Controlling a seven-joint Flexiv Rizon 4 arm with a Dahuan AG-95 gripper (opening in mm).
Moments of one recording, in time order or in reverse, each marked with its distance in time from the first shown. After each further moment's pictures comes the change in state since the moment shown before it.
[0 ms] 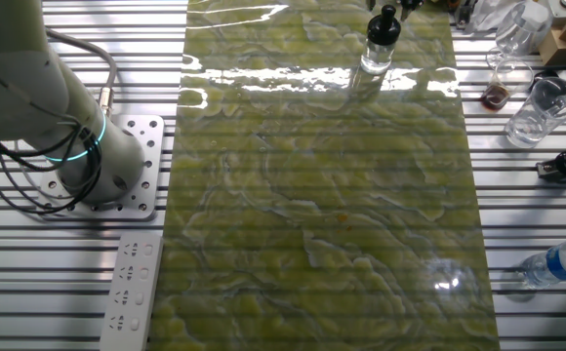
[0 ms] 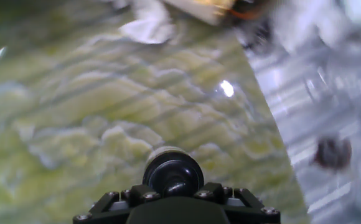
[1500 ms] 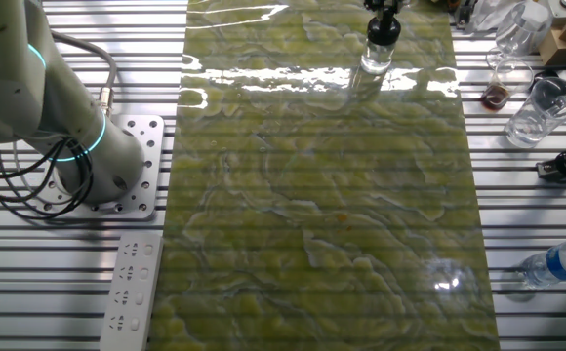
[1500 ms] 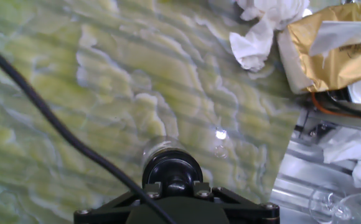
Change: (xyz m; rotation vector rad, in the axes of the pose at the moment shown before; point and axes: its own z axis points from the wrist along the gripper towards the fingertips) arm 0.000 0.001 -0.002 0.041 -0.030 -0.653
